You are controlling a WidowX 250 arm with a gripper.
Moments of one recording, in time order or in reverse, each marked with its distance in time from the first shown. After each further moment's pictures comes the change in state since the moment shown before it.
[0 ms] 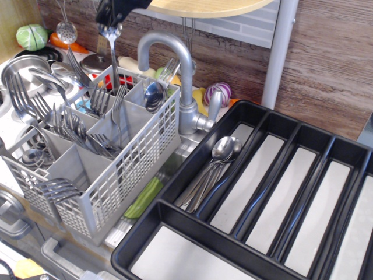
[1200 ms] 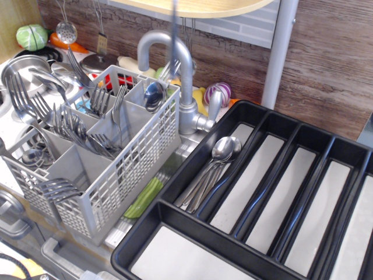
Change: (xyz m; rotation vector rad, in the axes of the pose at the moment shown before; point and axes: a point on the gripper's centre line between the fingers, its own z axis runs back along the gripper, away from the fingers) arm 0.023 -0.037 0.156 -0.198 0.083 0.166
